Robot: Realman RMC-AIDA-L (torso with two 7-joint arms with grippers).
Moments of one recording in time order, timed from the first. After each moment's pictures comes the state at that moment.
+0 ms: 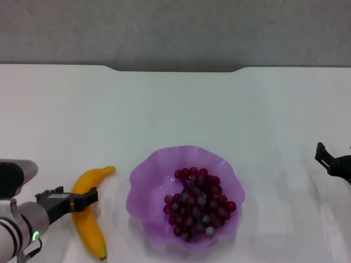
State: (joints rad) left arm -0.13 -2.05 -1.30 -0.99 2.40 -0.18 0.24; right arm 0.40 2.01 0.78 0.35 -2.10 -0.73 0.01
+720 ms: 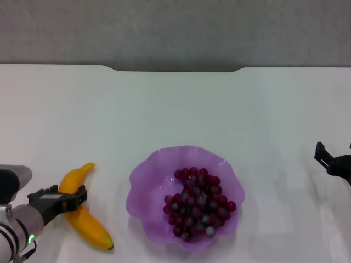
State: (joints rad) left arm -0.14 -2.05 -1.27 -0.91 2.40 -0.05 0.25; right arm 0.40 2.01 0.78 0.36 -2.10 -0.73 0.01
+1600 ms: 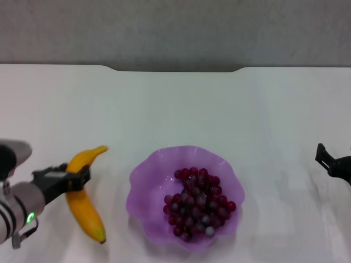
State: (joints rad) left arm -0.10 -2.04 -1.32 -1.13 2.40 -0.20 0.31; right arm 0.40 2.01 0.77 0.35 -2.10 -0.73 0.01
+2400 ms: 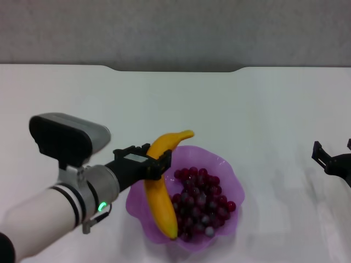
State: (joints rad) left arm -0.20 -2.05 -1.10 -1.20 2.08 -0.15 0.57; right arm 0.40 2.01 0.78 0.36 -2.12 -0.73 0.01
